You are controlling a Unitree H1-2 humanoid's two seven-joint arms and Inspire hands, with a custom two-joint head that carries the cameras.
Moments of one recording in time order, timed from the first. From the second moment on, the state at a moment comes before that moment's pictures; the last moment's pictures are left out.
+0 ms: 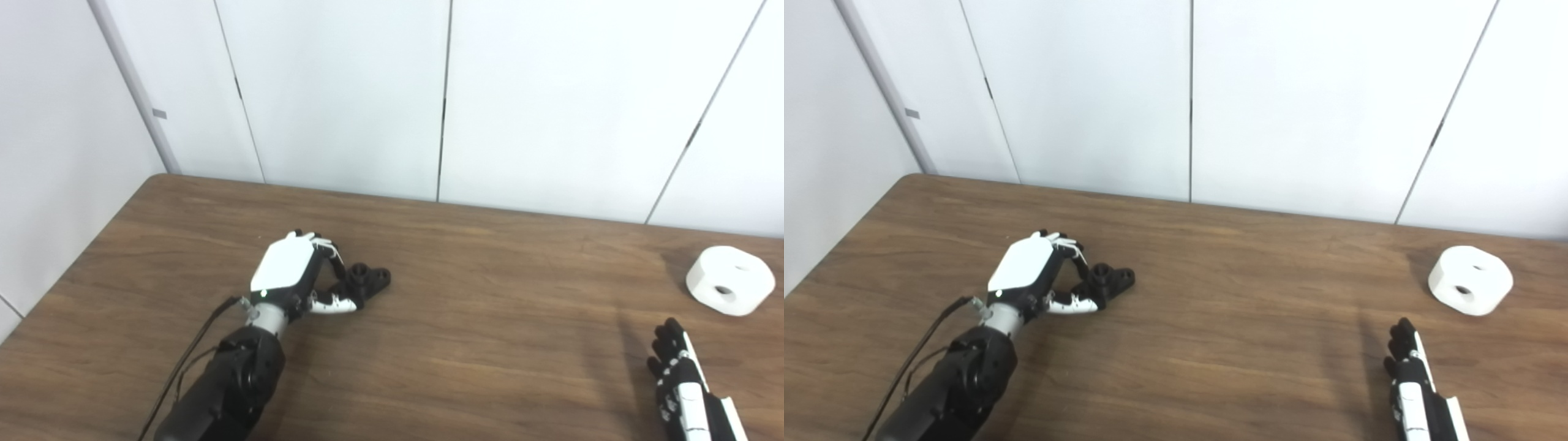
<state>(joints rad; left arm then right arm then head) -0.25 0.41 -0.31 -0.02 0.76 0.29 0.03 0.22 -0.06 -0.11 -0.27 0.05 0.00 0.11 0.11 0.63</state>
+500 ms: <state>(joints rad) -0.13 0.36 -0.40 -0.20 0.90 0.24 -0.01 0.21 -0.05 -0.07 -0.27 0.01 0.00 0.07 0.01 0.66</state>
